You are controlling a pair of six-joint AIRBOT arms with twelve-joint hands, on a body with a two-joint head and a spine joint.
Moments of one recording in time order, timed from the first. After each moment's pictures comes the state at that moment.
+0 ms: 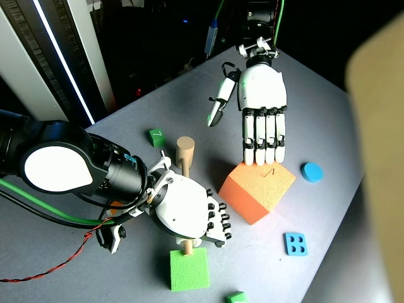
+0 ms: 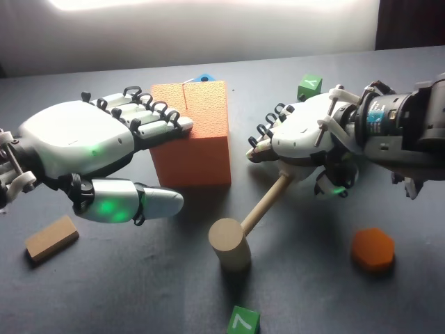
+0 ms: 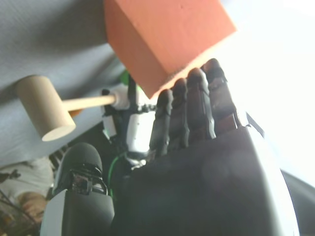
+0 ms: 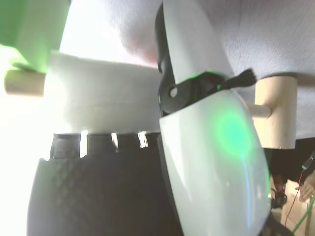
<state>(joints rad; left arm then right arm) 0.63 -0.93 1.09 0.11 -0.57 0.87 -0.28 -1.35 1.29 -0.61 -0.25 -0.57</state>
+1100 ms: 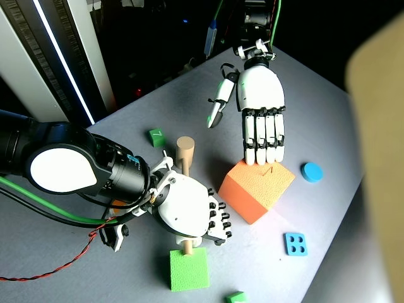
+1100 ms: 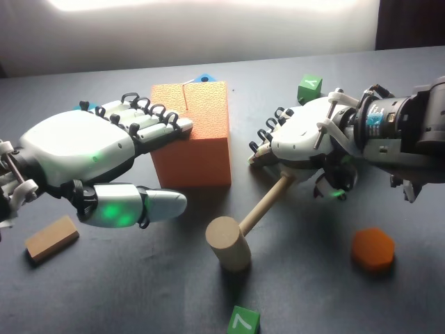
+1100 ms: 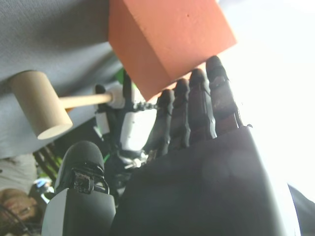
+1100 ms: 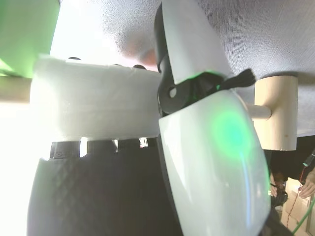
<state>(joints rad) 0.68 -0.94 1.07 0.03 -0.62 0.88 -0.29 -1.36 1.30 -0.60 -0.24 -0.57</state>
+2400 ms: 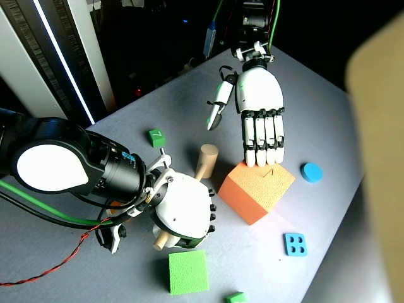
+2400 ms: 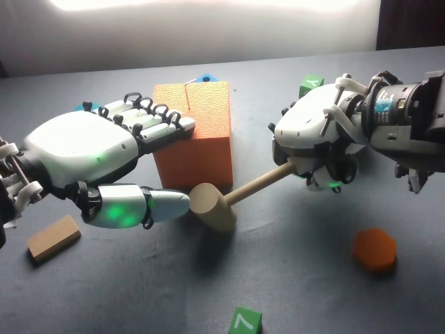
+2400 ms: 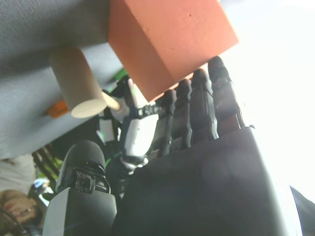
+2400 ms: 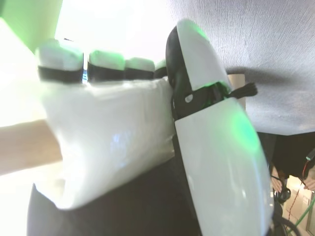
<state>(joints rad) 0.68 -0.95 1.07 0.03 -0.62 0.89 -0.26 -1.32 1.26 -0.59 -0.25 -0.58</state>
